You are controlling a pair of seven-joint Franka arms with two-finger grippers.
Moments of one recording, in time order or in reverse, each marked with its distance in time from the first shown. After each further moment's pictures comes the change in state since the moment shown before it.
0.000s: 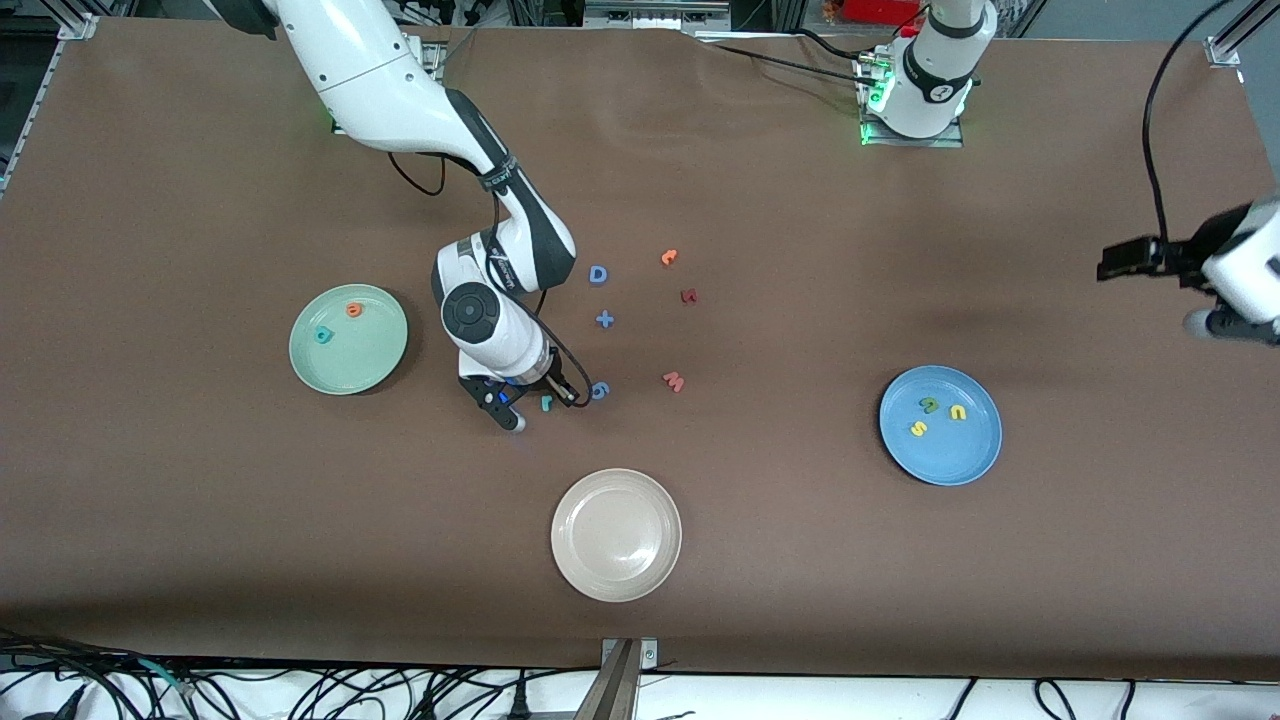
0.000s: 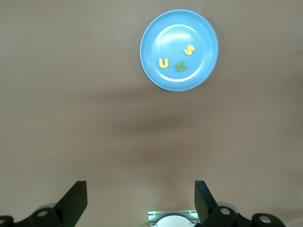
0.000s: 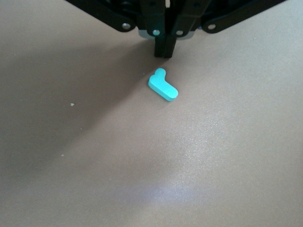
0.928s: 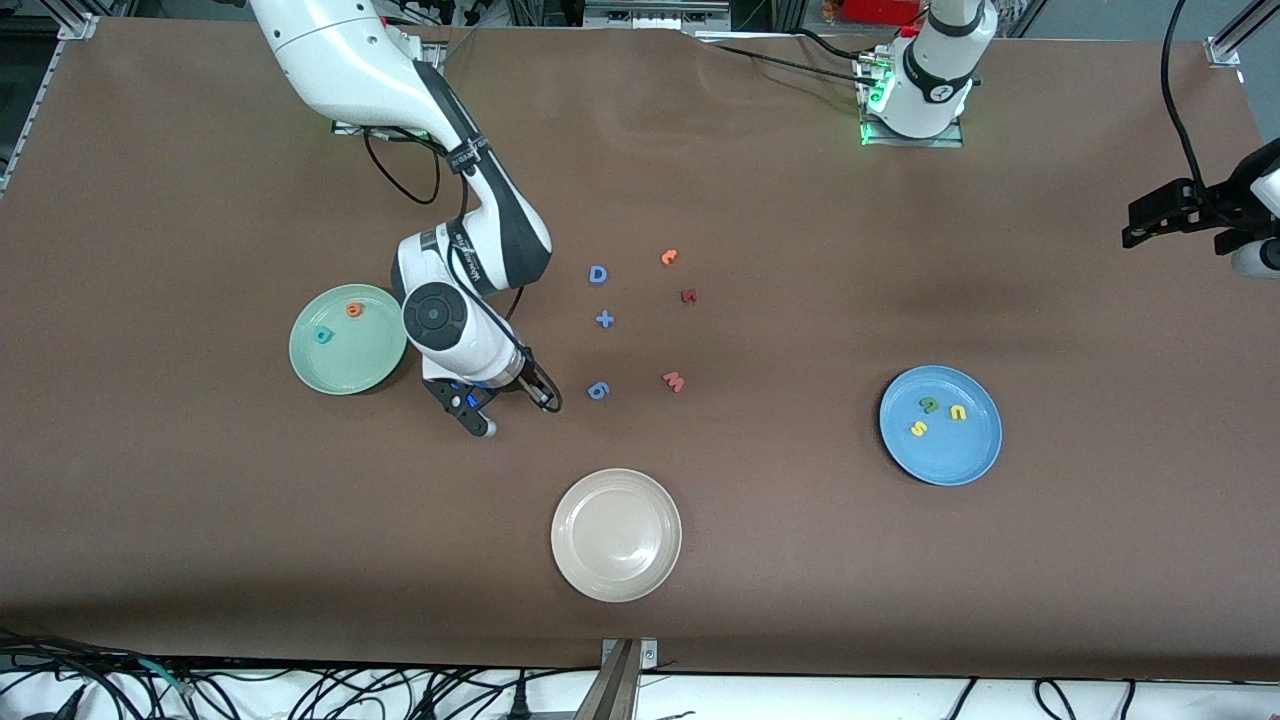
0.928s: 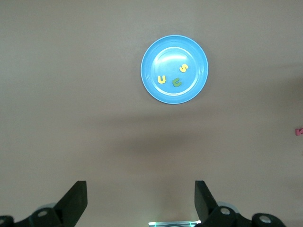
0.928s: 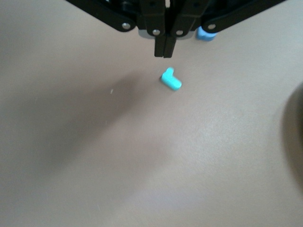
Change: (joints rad) left arm -0.100 -0.066 0.087 0.001 -0.005 0.042 0.000; right arm 0.000 -0.083 -0.064 0.049 -0.085 -0.213 -0.091
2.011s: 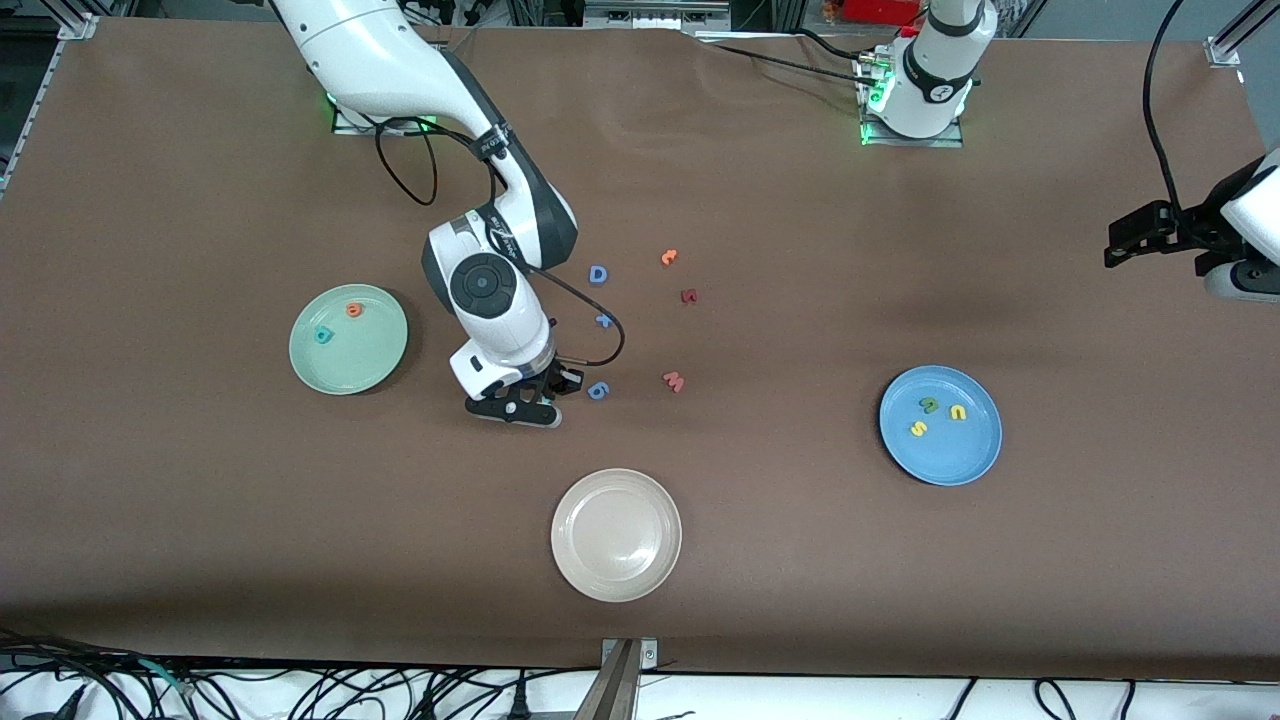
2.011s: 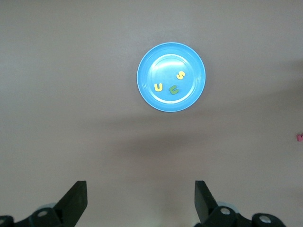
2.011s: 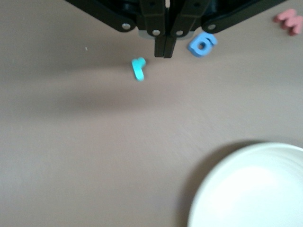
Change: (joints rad) left arm -0.006 0.025 -0.014 -0.014 0.000 0.049 -0.002; right arm 0.051 -0.002 0.005 0.037 -0.112 0.100 -0.380
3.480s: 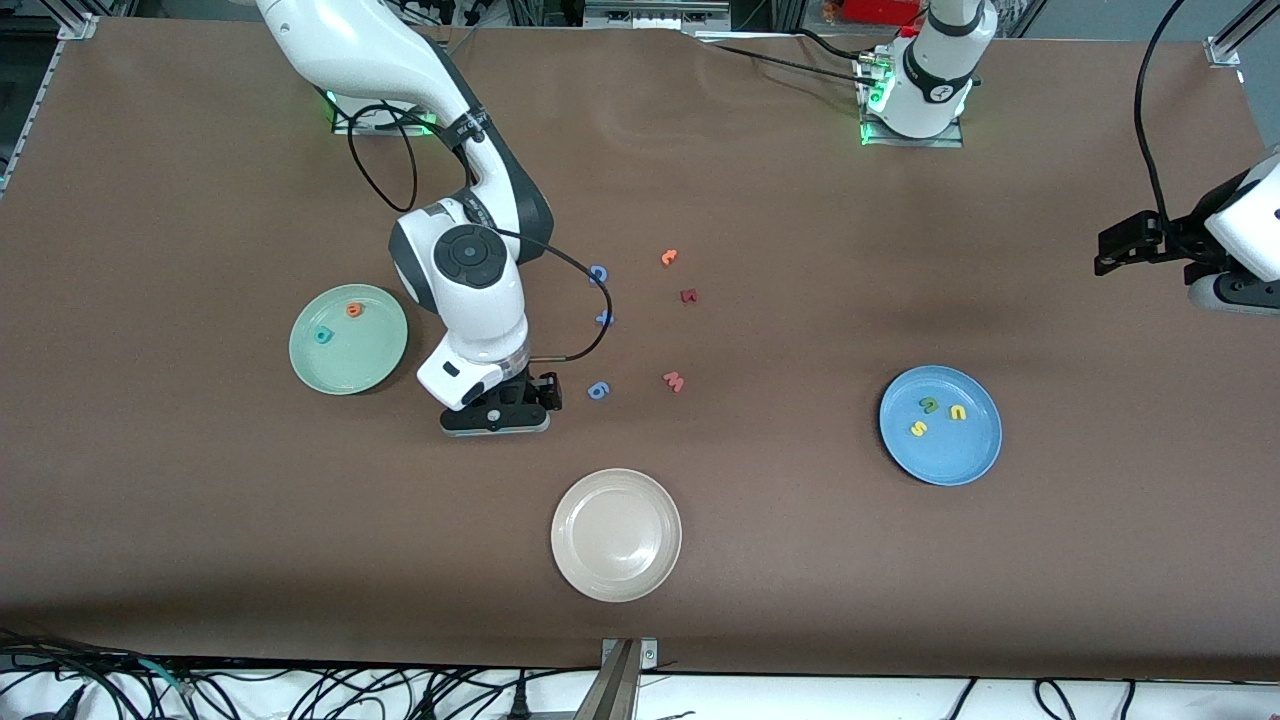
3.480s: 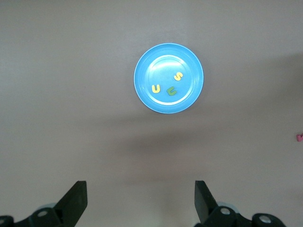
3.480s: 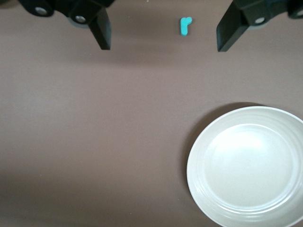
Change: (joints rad) left arm -0.004 0.021 -0.006 0.012 0.000 0.005 0.000; right arm -0.011 -0.056 -0.038 0.014 -0.214 -0.002 -0.113
